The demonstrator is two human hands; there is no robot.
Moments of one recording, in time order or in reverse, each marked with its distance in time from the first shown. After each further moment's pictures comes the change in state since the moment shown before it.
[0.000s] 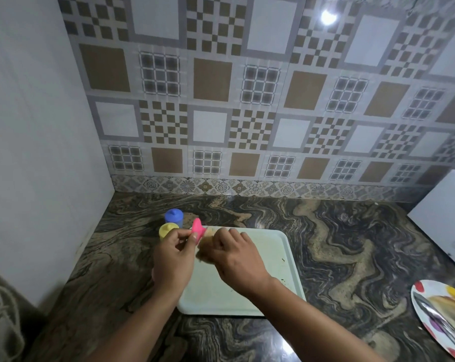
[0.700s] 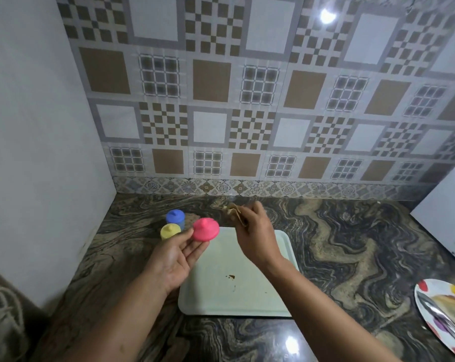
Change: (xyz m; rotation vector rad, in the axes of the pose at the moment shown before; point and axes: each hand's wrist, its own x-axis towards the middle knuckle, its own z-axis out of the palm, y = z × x) left_hand 0.021 0.022 -0.012 -0.870 -0.283 -0.794; right_hand 0.027 0.041 -0.013 0.366 0.248 0.480
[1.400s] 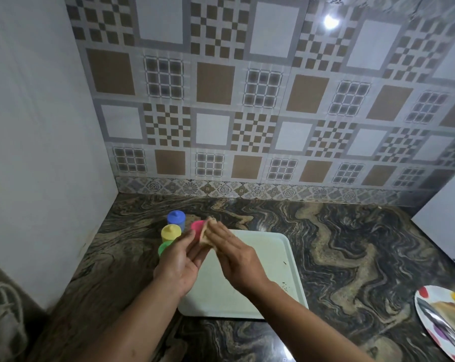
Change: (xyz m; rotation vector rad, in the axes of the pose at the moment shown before) left_hand -0.002 -0.019 0.006 -0.098 -0.010 0.072; right_hand -0.048 -0.003 0.024 0.149 -0.176 -0.311
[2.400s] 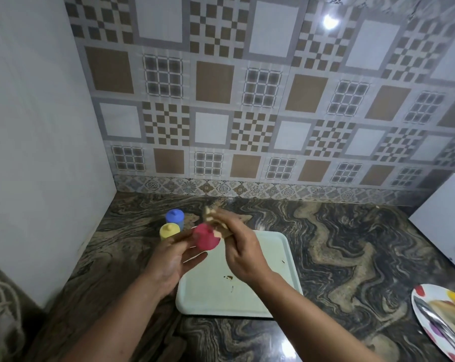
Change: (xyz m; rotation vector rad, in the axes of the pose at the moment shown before) left_hand 0.002 0.013 -0.017 0.361 -0.131 0.044; right_hand 0.023 -0.011 -0.018 0.209 0.077 0.191
